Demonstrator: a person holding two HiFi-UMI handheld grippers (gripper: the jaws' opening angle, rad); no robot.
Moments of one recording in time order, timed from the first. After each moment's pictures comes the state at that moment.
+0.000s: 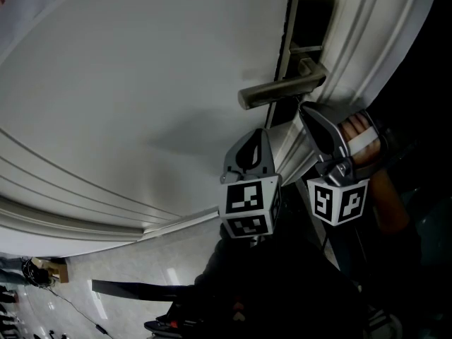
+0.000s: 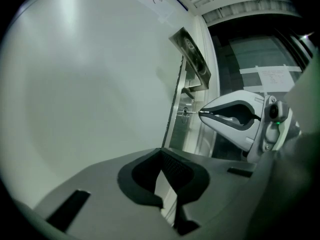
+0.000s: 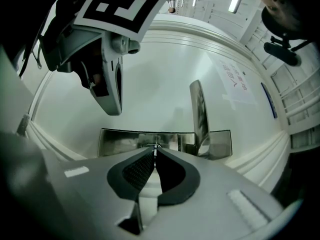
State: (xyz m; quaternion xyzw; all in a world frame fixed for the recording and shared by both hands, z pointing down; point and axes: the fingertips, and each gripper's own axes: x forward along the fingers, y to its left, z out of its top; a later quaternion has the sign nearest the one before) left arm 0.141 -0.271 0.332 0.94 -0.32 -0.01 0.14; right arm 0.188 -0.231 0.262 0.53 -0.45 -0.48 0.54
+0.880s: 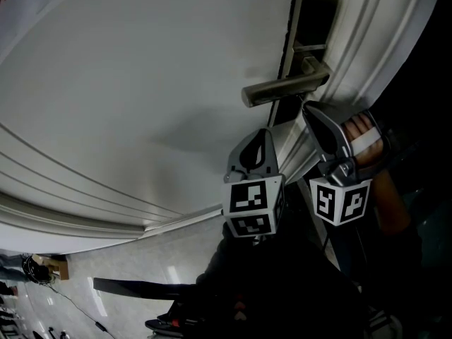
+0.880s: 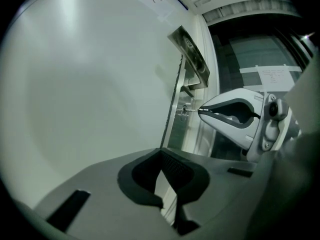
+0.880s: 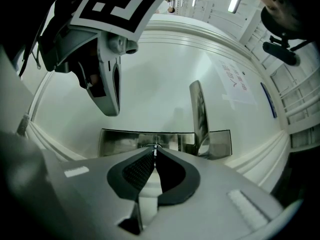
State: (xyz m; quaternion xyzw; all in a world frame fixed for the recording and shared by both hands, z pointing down) left arm 0.142 -0.267 0.335 0.94 -0.32 -0.01 0.15; right arm 0.187 -0.229 0.261 0.53 -0.45 -0.48 0.53
